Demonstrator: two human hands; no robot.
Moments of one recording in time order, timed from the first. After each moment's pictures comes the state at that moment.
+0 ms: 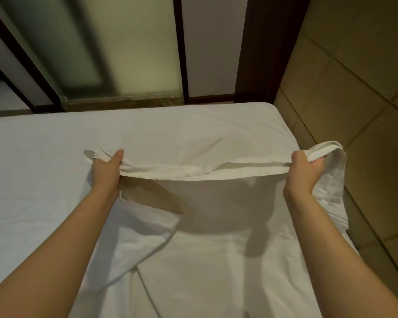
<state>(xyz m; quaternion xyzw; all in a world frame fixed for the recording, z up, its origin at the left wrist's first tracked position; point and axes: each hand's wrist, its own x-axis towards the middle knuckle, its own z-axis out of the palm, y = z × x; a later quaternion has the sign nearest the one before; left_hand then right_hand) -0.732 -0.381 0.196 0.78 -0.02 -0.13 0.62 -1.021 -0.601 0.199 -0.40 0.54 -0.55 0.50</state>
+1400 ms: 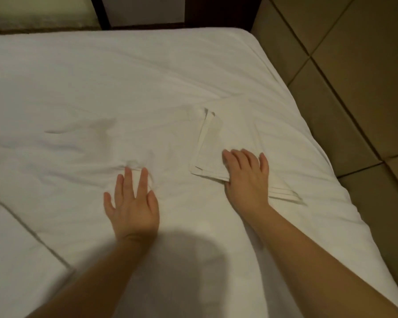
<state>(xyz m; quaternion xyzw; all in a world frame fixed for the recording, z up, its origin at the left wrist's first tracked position) -0.781 -0.689 -0.198 0.90 -0.40 0.02 0.15 -0.956 -0.846 -0.170 -0.88 0.45 -0.12 -0.02</state>
